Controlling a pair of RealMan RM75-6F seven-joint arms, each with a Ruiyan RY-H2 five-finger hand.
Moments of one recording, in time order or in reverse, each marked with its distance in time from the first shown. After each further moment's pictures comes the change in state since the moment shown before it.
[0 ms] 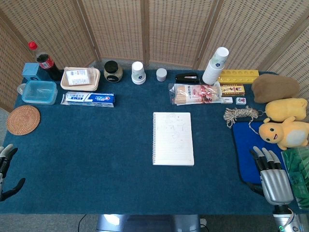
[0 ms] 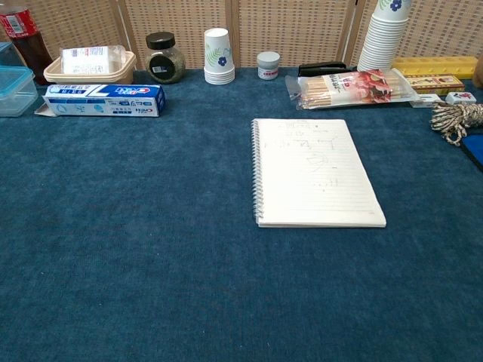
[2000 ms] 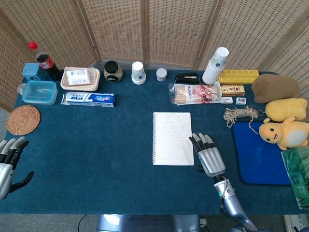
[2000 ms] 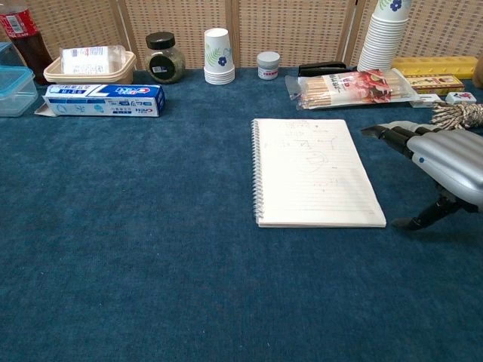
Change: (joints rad) left arm -0.066 0.025 -0.025 -0.039 0.007 -0.066 -0.013; right arm 0.313 -0.462 0.105 0.261 0.106 -0.309 -0.148
